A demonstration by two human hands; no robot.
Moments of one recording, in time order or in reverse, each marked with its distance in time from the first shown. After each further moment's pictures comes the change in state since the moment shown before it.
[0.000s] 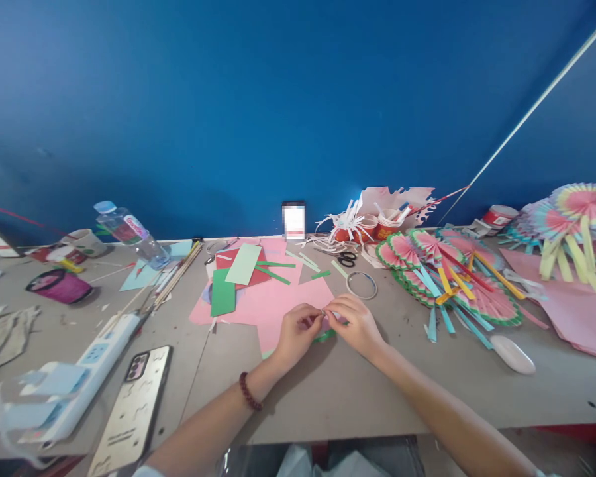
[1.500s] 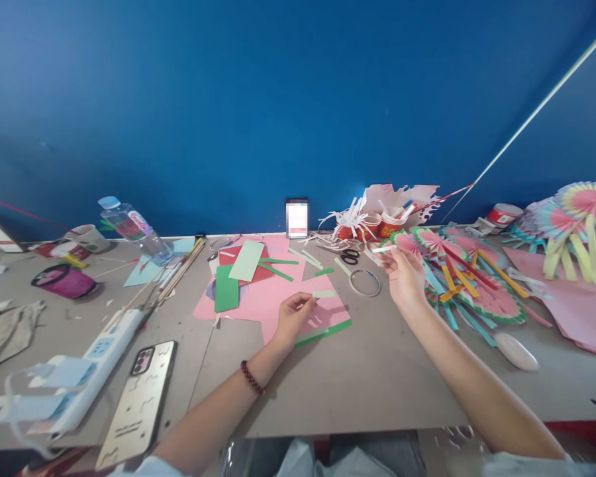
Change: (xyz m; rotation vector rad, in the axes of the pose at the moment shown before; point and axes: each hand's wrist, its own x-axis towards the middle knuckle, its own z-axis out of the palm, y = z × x) left_hand 0.015 -0.012 -0.008 -0.369 0.103 -0.251; right_hand 0.057 0.078 -0.052 0.777 0.803 0.801
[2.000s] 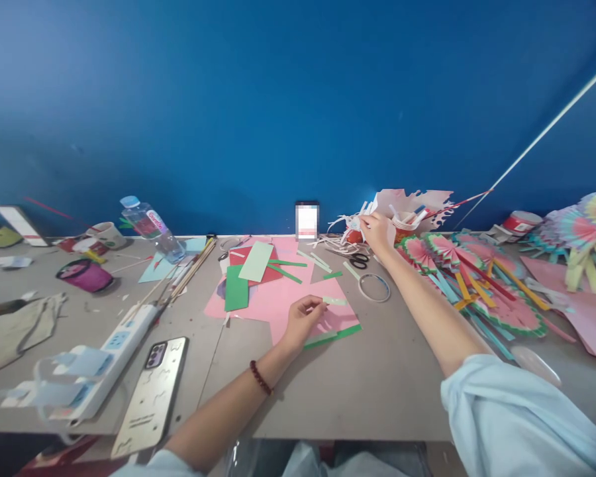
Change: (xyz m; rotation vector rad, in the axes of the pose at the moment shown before) left_hand -0.002 0.001 0.000 0.005 -0.036 0.034; right_hand 0.097 0.020 0.088 -1.337 -0.336 -0.744
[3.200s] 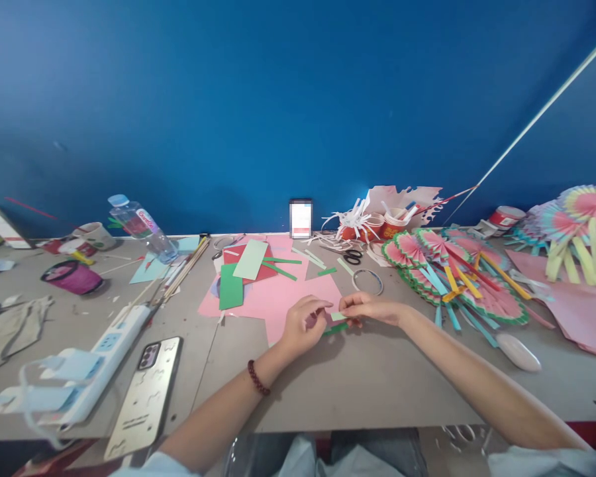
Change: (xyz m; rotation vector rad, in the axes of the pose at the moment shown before) left_hand -0.013 0.001 -0.003 0.521 -0.190 0.479; right_hand -0.148 -0.045 -0.084 0.985 -1.367 0.362
